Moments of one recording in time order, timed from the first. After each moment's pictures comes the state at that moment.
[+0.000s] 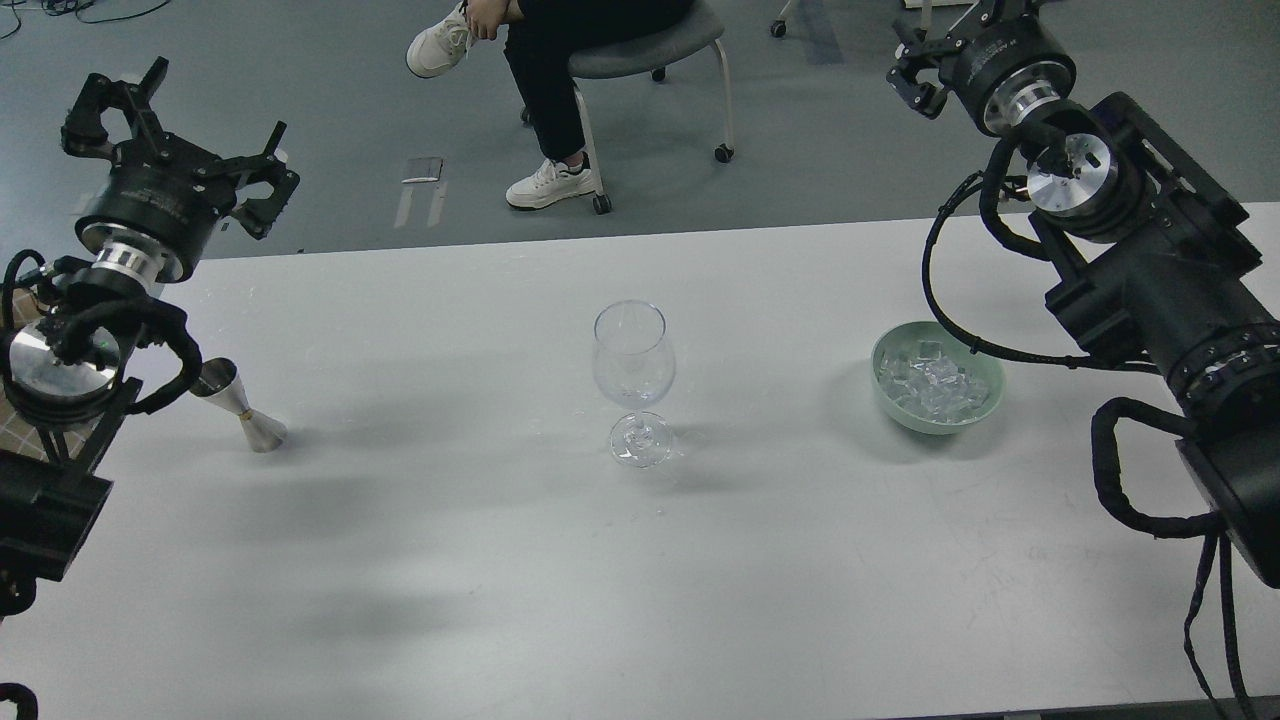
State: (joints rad) left arm -0.45 0.56 -1.24 -1.19 -0.21 -0.15 -0.06; right arm 1.09 -0.09 1.17 0.37 -0.29 0.21 0.08
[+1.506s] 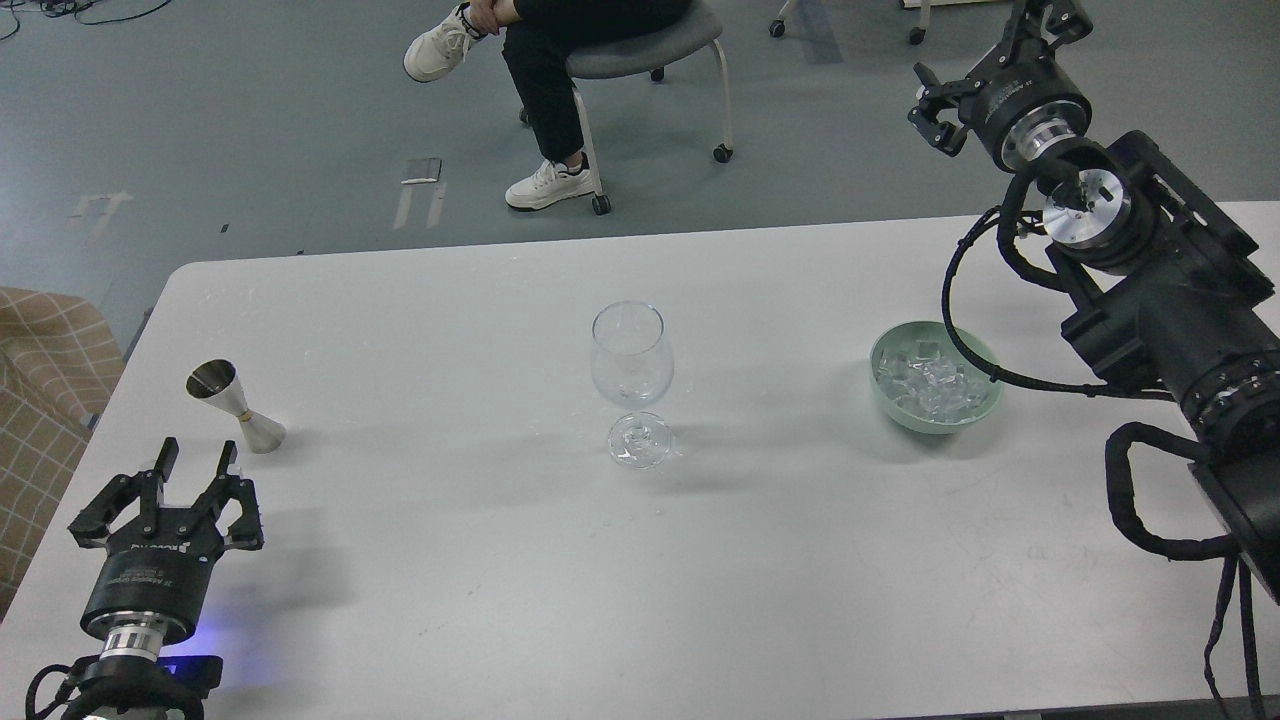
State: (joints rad) left arm 0.26 0.21 -1.64 -1.29 -0.19 -0.38 0.01; right arm 1.03 -0.11 1.16 0.37 -0.29 0.20 0.08
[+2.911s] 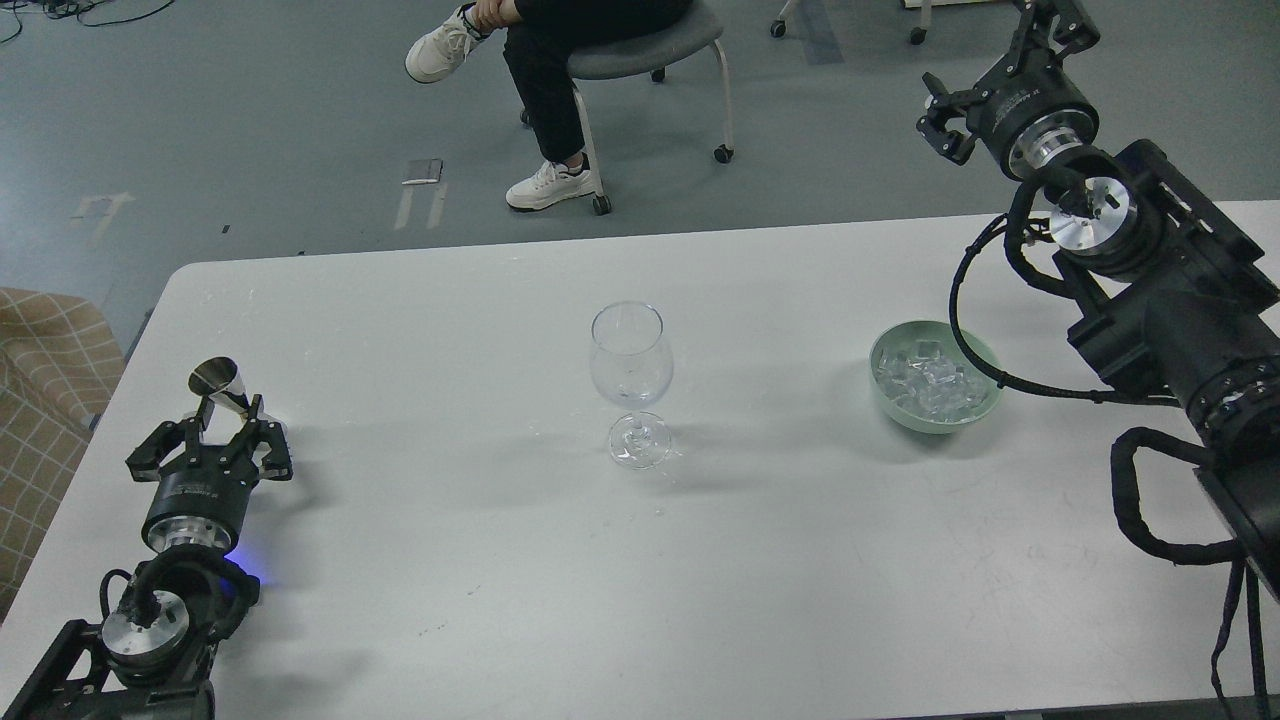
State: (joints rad) left arm -0.16 0.19 -1.60 -0.75 -0.19 -0.40 0.01; right arm 1.02 -0.12 1.15 0.37 -0.29 0.20 0.08
